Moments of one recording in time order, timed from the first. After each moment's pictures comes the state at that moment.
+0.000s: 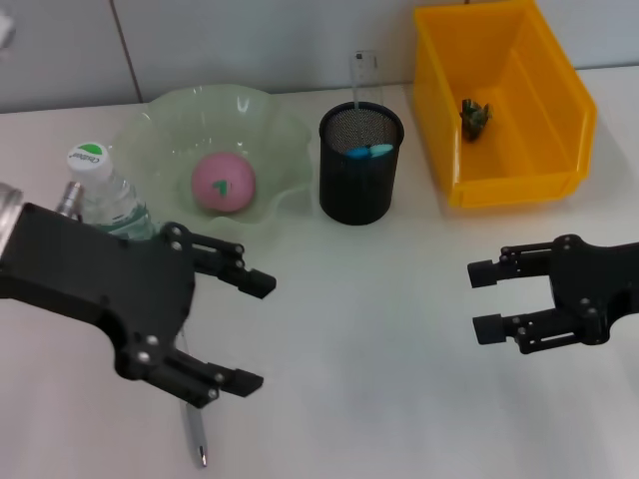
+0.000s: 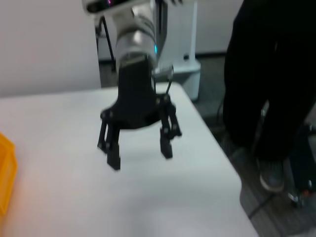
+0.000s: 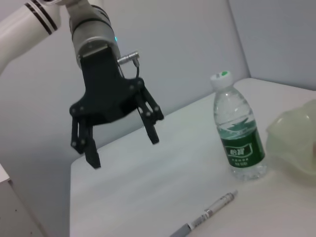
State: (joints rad) left arm -0.58 -2.00 1.10 1.23 1.90 1.97 -1.61; right arm 0.44 1.97 -0.78 -0.82 -1.96 -1.88 1.56
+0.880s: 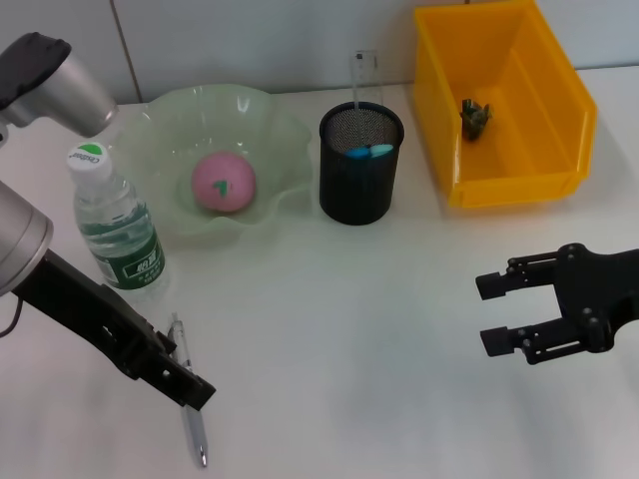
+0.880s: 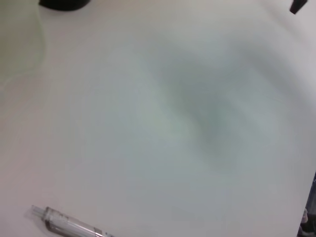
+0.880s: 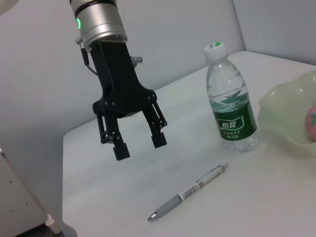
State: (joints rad) left arm -0.70 -2.06 1.17 1.32 2.42 1.99 -2.49; right arm 0.45 1.97 -0.78 -0.85 -2.04 -1.87 1.56
